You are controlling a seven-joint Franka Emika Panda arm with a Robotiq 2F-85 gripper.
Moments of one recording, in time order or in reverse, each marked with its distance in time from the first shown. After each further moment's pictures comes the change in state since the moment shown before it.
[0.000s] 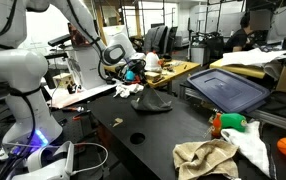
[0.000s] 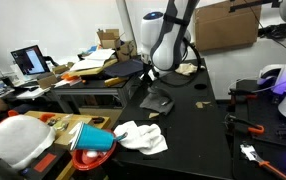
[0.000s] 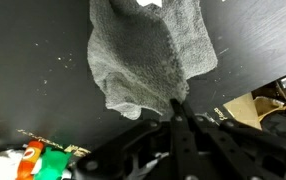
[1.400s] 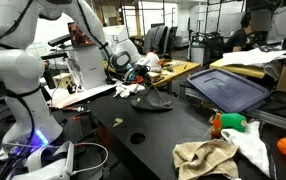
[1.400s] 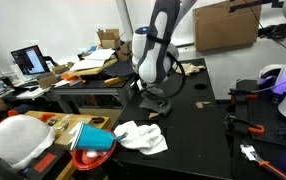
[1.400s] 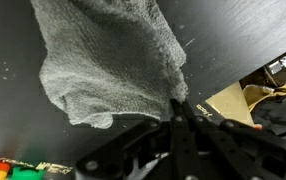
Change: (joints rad) arm -0.226 0.133 0.256 0.177 0.127 0.053 0.004
